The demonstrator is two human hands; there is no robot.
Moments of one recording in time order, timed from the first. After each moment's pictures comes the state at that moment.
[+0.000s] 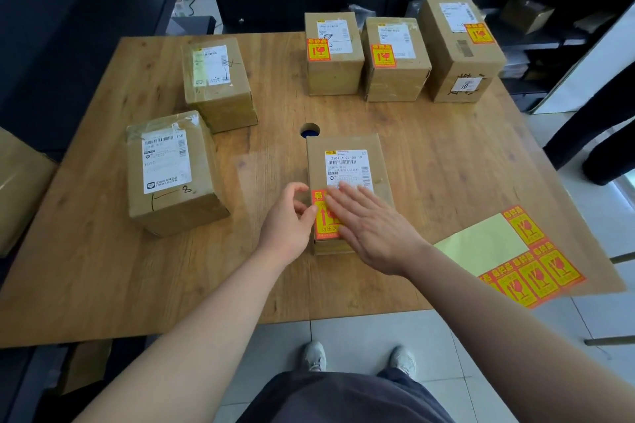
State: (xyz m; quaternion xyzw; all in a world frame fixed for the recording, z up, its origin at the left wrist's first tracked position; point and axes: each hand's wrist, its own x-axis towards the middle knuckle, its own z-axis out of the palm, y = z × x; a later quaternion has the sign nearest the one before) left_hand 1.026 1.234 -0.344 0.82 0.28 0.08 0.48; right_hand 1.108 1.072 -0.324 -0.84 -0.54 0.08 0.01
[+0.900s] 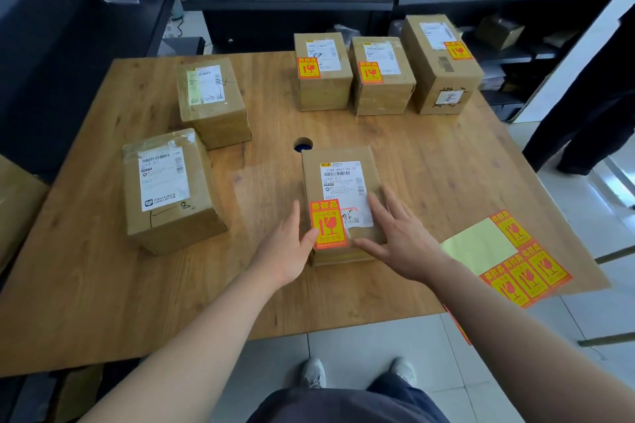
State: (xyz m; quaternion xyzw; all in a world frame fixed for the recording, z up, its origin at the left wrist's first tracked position) left_hand 1.010 1.241 -0.341 0.92 0.19 -0.08 0.35; right_hand 1.113 1.037 -0.333 -0.92 -0.35 0.13 0.14
